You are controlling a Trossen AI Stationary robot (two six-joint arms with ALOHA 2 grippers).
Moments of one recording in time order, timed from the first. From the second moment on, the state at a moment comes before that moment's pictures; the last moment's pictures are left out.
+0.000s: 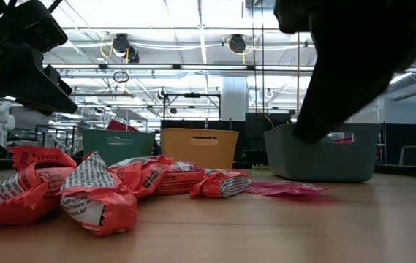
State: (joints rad) left arm -0.59 1.06 0.28 0.20 -0.45 -0.49; right arm 0.59 1.91 1.29 -0.60 0.45 0.99
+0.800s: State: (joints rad) left arm -0.59 1.06 0.28 0.20 -0.45 -0.49; right arm 0.63 2.09 1.29 -0.53 0.59 1.15
